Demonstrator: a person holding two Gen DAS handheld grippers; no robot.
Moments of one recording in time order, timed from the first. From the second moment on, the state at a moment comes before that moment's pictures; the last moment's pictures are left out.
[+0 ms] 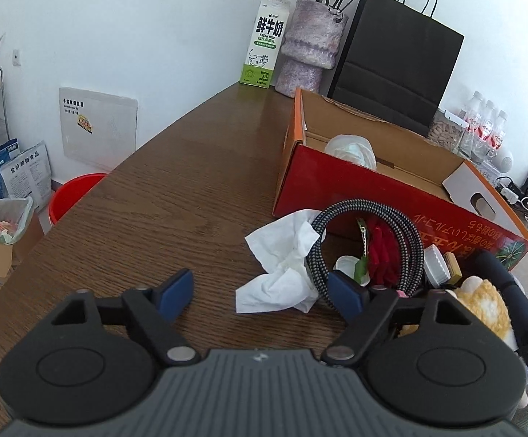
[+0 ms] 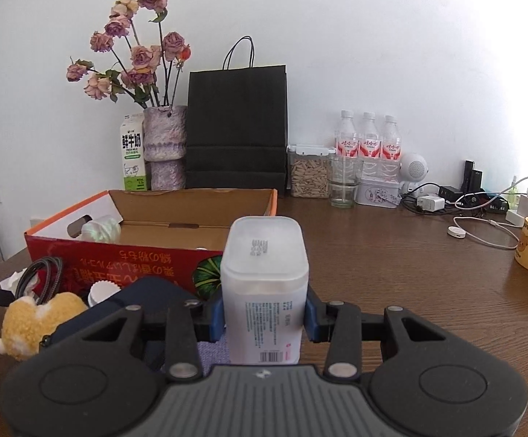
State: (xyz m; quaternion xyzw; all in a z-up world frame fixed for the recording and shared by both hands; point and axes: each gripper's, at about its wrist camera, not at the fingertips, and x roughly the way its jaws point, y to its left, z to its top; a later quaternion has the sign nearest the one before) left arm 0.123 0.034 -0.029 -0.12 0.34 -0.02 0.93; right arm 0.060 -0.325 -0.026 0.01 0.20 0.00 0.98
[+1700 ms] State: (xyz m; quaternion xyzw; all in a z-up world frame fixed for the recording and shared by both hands) left arm 0.222 -0.059 0.057 -0.12 0.20 -0.10 0.97; right arm 0.199 -0.271 0.028 0.01 0.13 0.05 0.99
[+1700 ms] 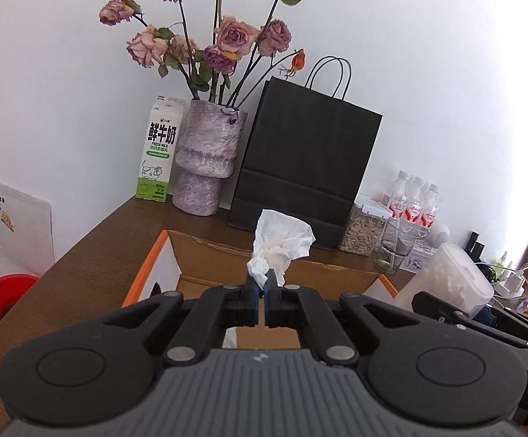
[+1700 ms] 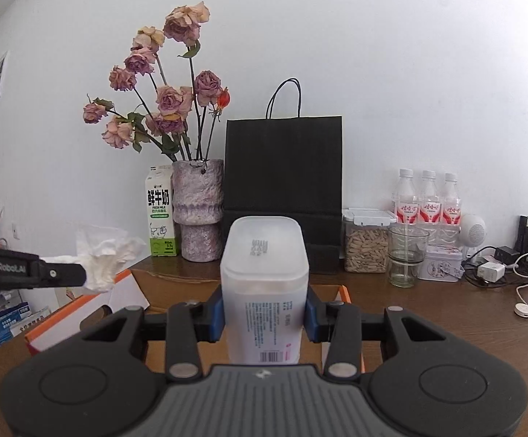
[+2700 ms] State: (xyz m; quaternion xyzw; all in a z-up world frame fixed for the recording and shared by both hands) left arm 0.279 -0.069 0.009 -0.10 0.26 -0.08 0.96; right arm 0.244 -0.271 -0.017 0.02 0.20 0.05 0.98
